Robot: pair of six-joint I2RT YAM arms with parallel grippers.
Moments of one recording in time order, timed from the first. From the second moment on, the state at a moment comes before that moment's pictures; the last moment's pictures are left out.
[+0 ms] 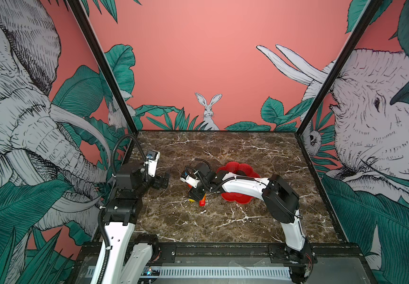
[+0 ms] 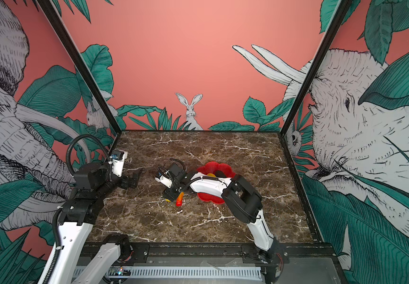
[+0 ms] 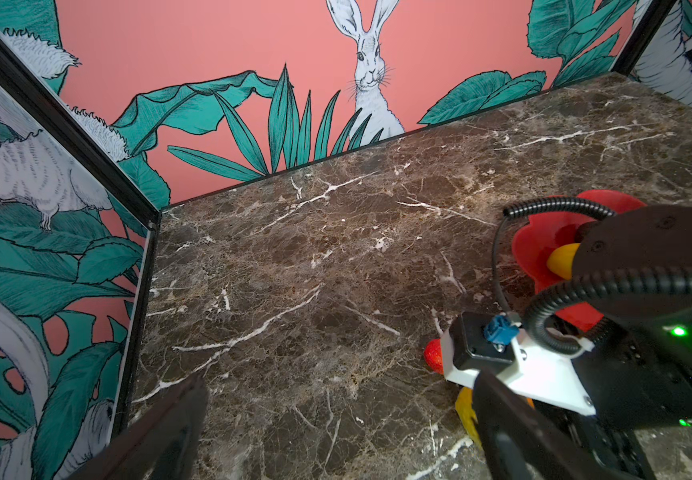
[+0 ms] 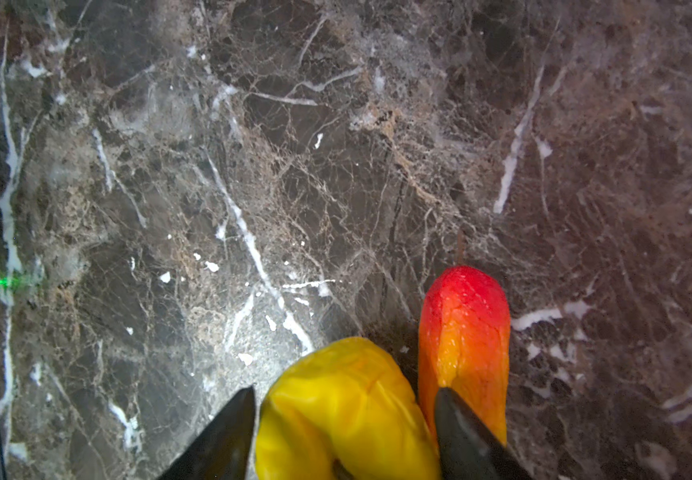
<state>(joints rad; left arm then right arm) -0.07 0.70 0.88 -0.61 0.20 0.23 0.99 2.06 1.51 -0.38 -0.23 -0.08</state>
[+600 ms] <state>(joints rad) -0.07 0.70 0.88 -0.61 0.20 0.23 0.99 2.02 1.51 -0.42 -0.24 -0.10</state>
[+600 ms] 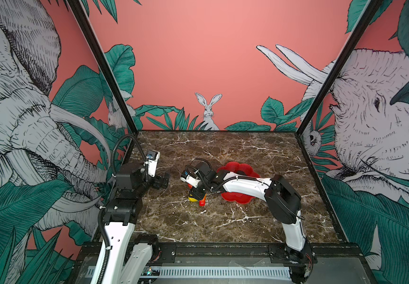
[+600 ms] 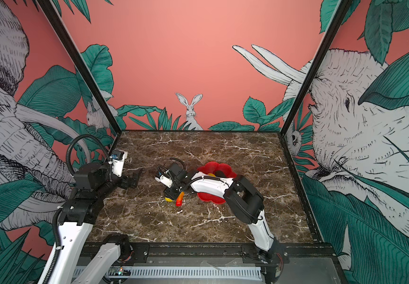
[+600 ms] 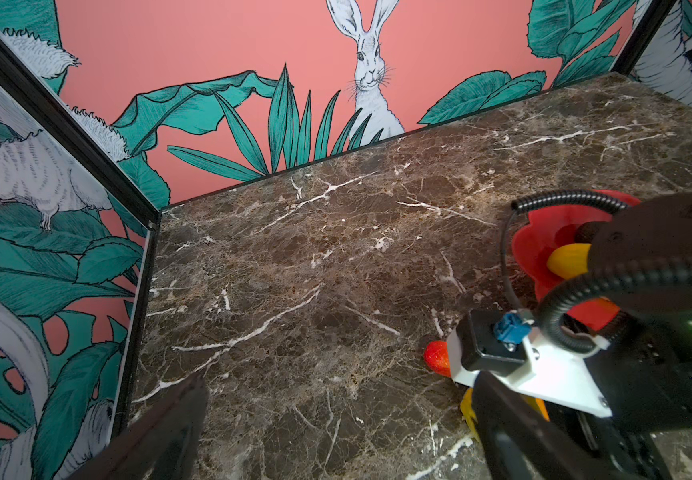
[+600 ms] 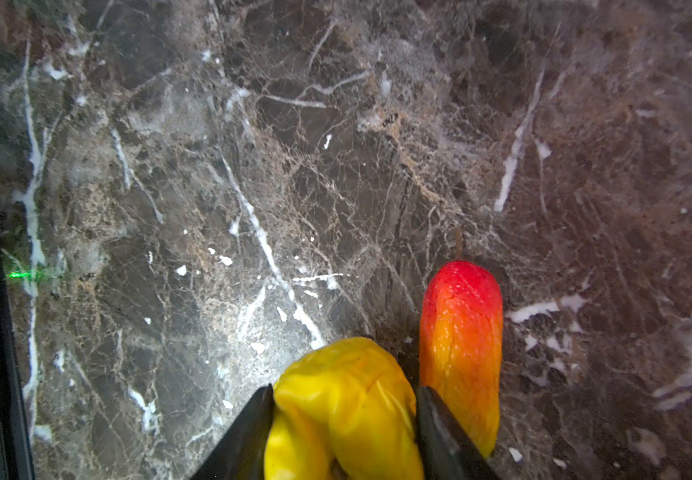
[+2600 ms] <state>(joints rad) -0.07 0.71 0.88 -0.61 0.20 0.23 0.74 1.65 1.32 -0.50 -0.06 -0.23</state>
